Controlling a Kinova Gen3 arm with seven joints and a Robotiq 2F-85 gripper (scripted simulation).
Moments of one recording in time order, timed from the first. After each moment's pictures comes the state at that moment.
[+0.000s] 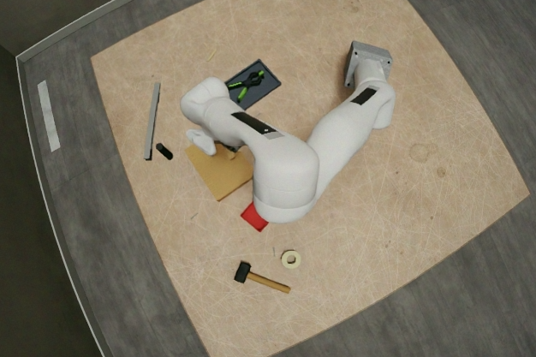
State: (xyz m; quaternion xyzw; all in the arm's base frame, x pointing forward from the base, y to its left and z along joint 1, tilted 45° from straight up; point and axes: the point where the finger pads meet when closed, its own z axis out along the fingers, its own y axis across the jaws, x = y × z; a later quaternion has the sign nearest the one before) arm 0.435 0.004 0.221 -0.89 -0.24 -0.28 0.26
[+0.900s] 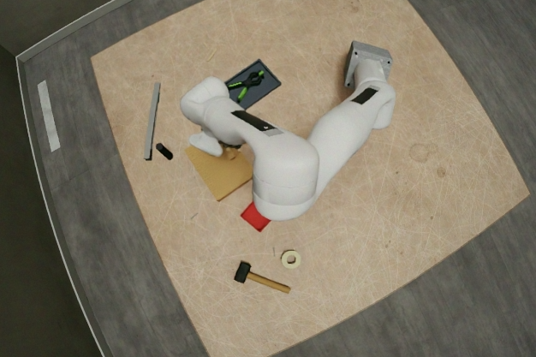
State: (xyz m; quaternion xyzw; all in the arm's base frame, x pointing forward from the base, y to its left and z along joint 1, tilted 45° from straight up) arm 0.434 0.004 0.220 -0.85 -0.36 -0.31 0.22
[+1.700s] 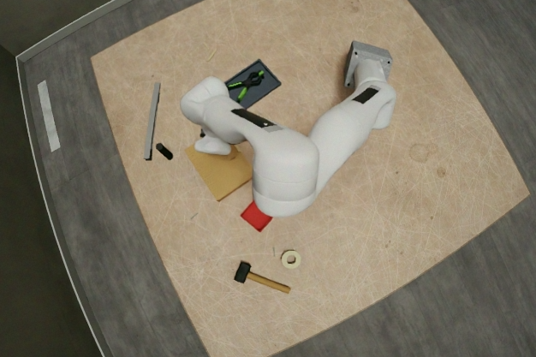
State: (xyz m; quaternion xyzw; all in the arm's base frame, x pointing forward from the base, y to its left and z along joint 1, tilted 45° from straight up) arm 0.434 0.004 0.219 -0.78 -0.49 -0.34 0.17
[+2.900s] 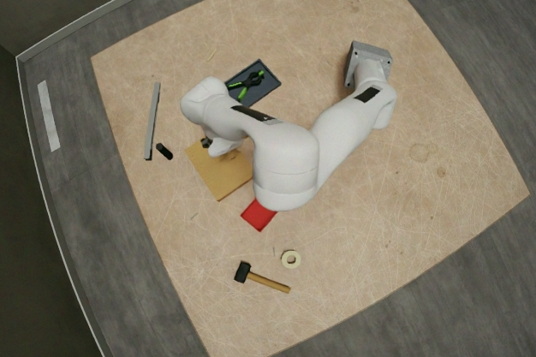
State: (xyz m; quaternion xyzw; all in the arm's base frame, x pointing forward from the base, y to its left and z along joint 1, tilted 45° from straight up) arm 0.433 0.005 0.218 -0.62 -0.69 -0.38 0.07
